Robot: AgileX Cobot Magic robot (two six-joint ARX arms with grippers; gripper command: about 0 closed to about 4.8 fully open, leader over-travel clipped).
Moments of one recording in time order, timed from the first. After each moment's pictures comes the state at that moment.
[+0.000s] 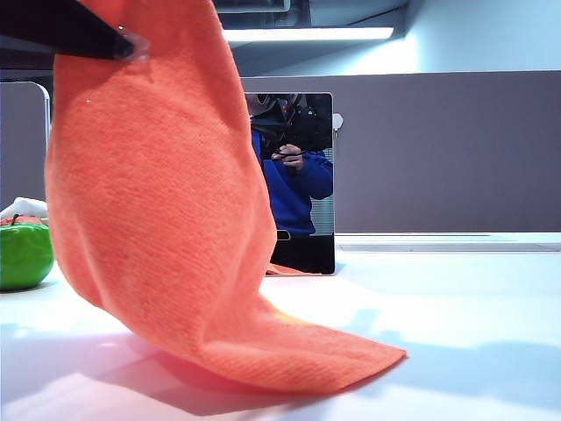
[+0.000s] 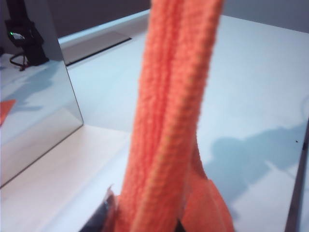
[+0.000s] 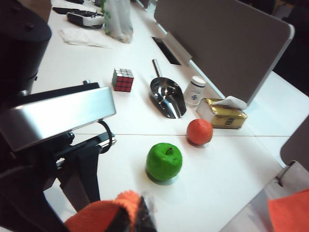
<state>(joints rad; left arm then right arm) -0.47 0.62 0.38 0.01 0.54 0.14 0.98 1.16 0.95 0.09 -0.18 -0.34</state>
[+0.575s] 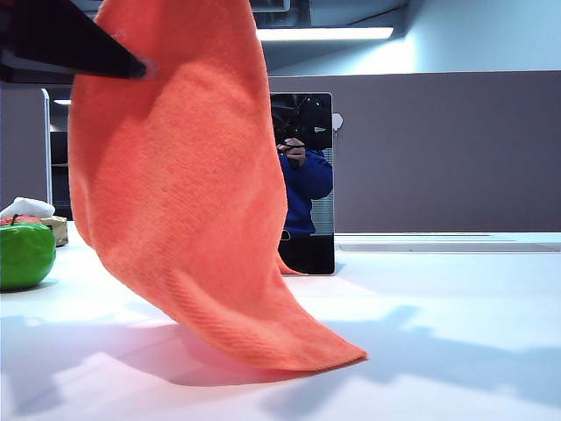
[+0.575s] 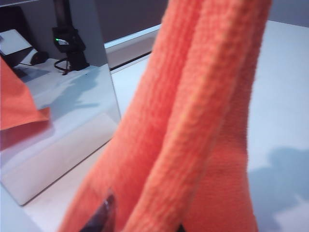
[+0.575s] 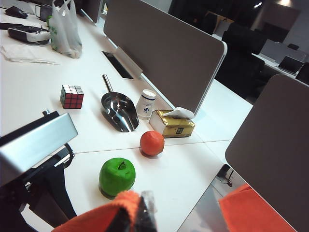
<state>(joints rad) -0.47 0.73 0.38 0.15 0.41 0.15 0.98 1.12 0.95 0.16 -0.02 -0.35</state>
